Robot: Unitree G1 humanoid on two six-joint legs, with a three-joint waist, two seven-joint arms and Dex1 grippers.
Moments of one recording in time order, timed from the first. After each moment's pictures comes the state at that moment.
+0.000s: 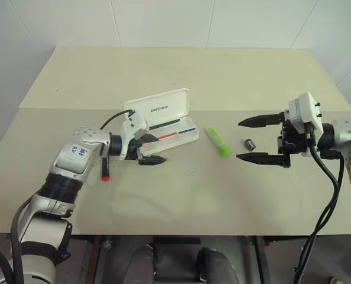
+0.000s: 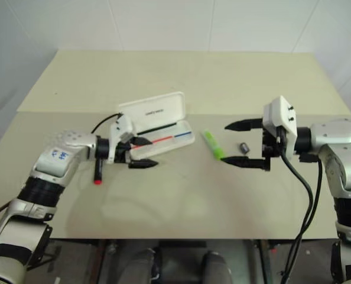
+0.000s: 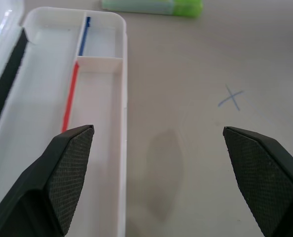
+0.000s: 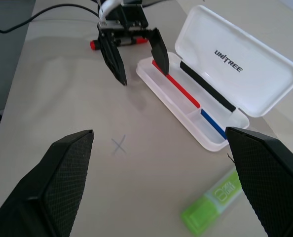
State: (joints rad) left arm -0.78 0.63 -0.24 0.21 -0.28 0.54 -1.03; right arm -0.60 -0.90 -0.09 -0.11 0.52 0.44 1.32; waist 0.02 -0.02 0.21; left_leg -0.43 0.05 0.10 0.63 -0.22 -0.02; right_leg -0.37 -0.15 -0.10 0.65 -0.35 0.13
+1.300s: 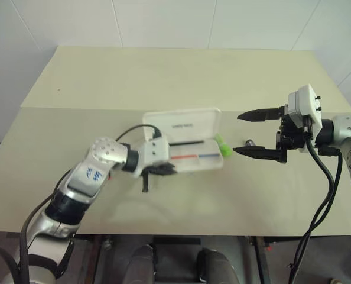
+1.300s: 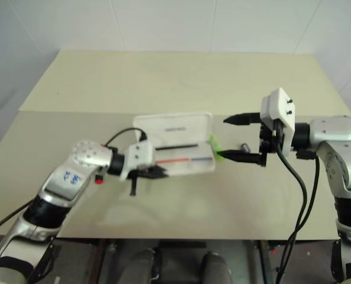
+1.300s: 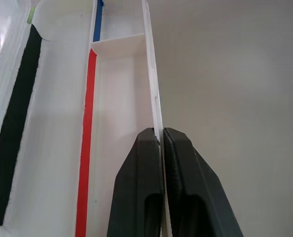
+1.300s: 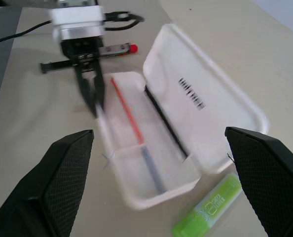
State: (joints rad) left arm -0.60 0.63 -0.34 -0.24 -0.10 0.54 -1.10; right arm -0.62 -0.90 -0.09 -0.15 0.54 0.50 1.24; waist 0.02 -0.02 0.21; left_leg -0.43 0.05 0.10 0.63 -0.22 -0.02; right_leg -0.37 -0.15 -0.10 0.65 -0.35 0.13
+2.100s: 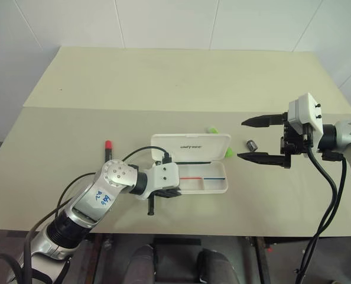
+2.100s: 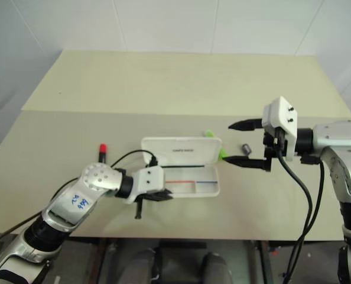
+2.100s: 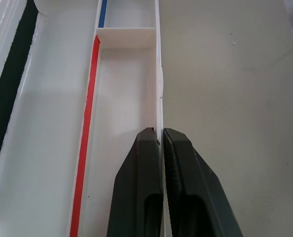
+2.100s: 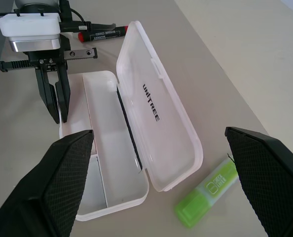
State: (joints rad) left arm -0.51 0.63 -0.42 -0.38 -0.05 0.70 -0.97; right arm -0.56 -0.94 -0.10 -0.14 0.51 0.46 1.26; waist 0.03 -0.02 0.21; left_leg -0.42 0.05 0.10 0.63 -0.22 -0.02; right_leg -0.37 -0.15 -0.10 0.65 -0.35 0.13
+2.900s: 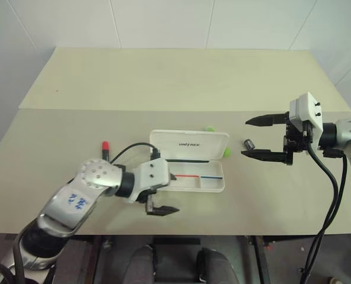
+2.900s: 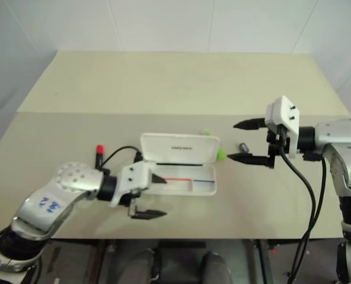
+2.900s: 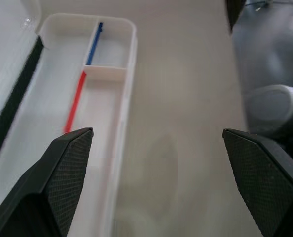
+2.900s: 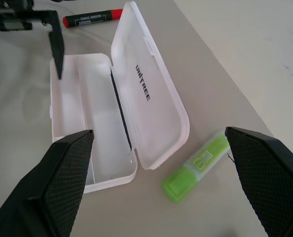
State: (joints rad) left arm -0.43 0.76 -0.21 -0.65 -0.30 0.89 -1.01; right arm -0.60 -0.94 -0.07 -0.02 0.46 0.41 1.30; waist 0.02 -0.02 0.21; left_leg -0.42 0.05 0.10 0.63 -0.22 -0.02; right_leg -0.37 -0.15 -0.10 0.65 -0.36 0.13
